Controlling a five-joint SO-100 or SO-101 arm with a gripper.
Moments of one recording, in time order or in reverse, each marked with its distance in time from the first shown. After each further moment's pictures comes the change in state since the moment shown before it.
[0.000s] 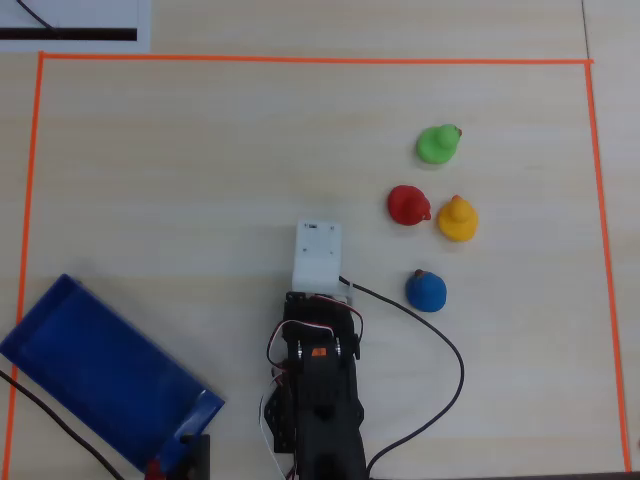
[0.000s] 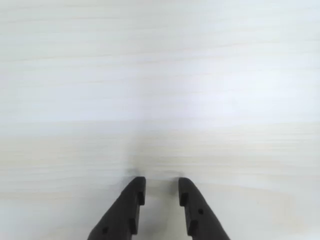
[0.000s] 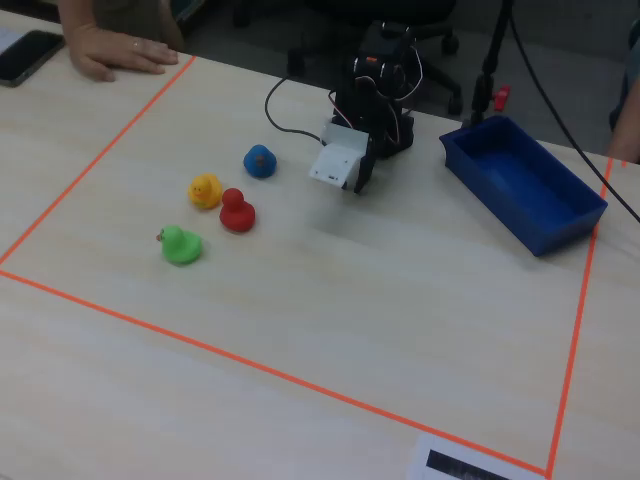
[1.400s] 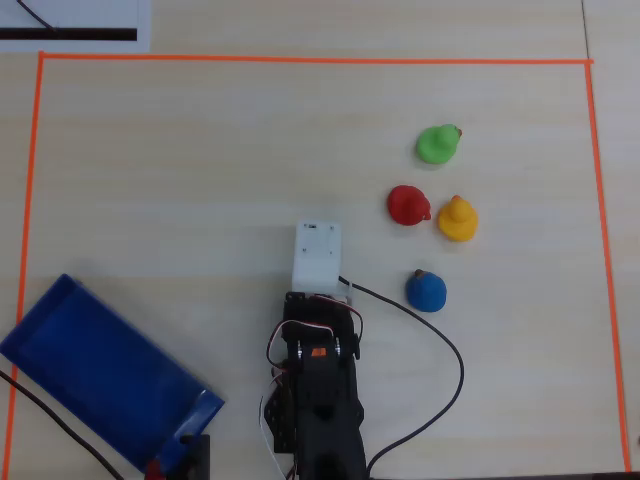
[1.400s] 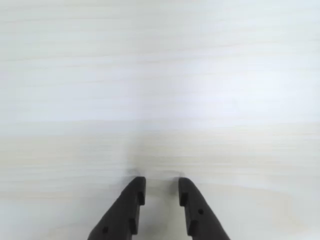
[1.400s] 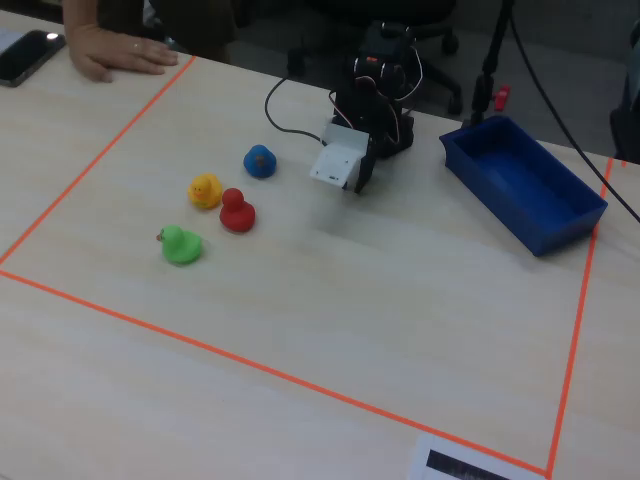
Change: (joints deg) arm -0.4 0.0 0.0 0.0 0.0
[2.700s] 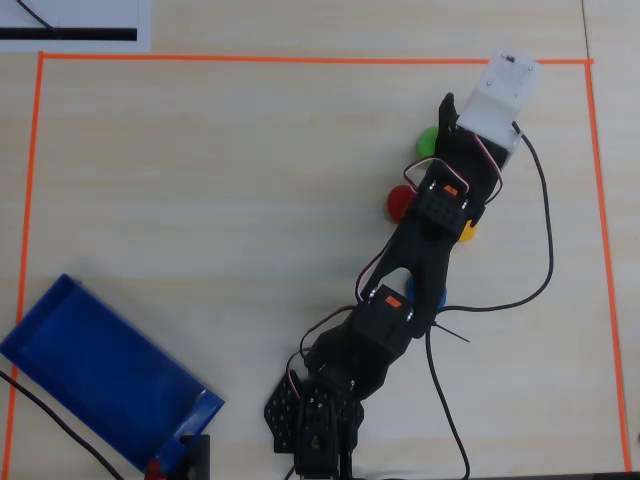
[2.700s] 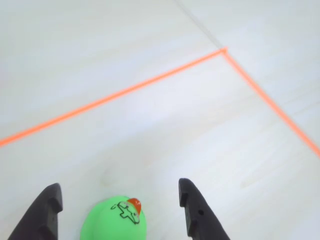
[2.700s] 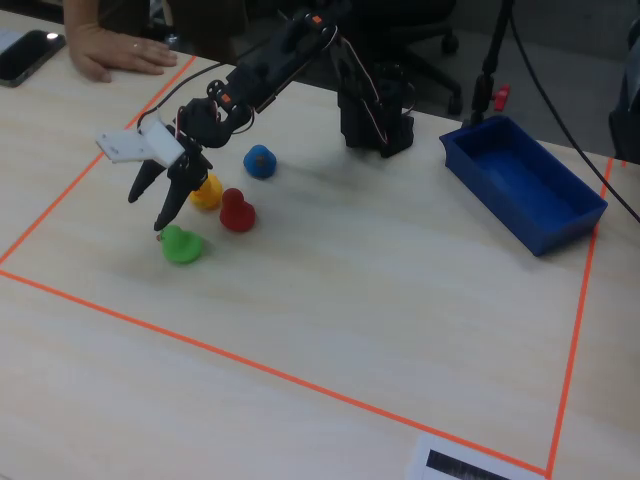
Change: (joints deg) arm 36.1 -117.2 -84.6 -70.8 -14.2
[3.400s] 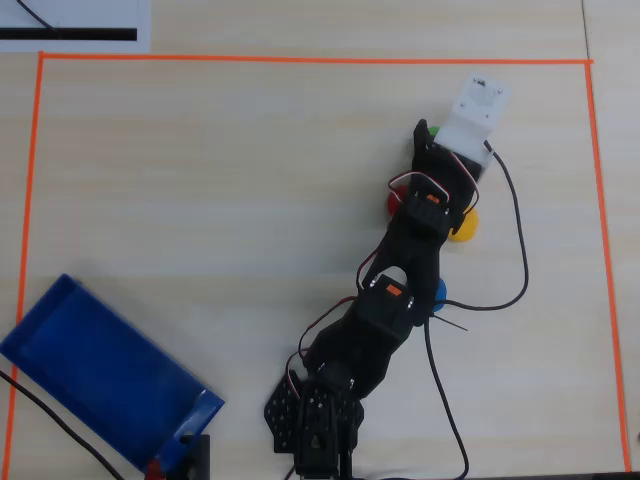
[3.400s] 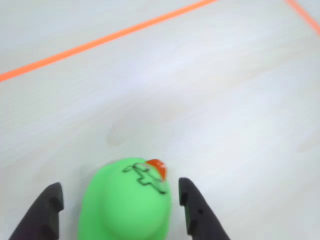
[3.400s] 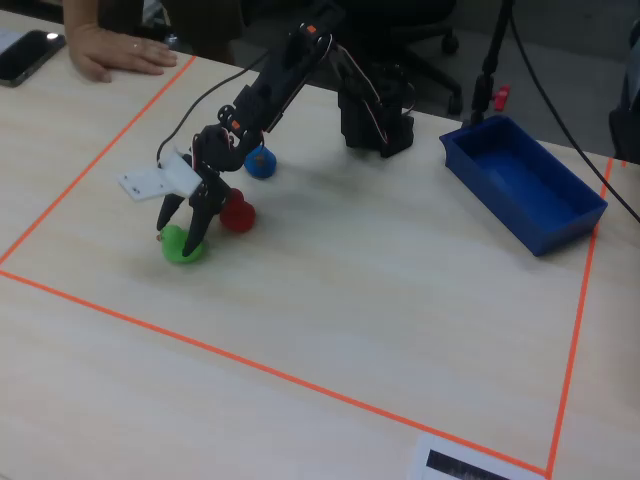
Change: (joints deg) arm -2.2 -5.6 7.6 -4.9 1.8
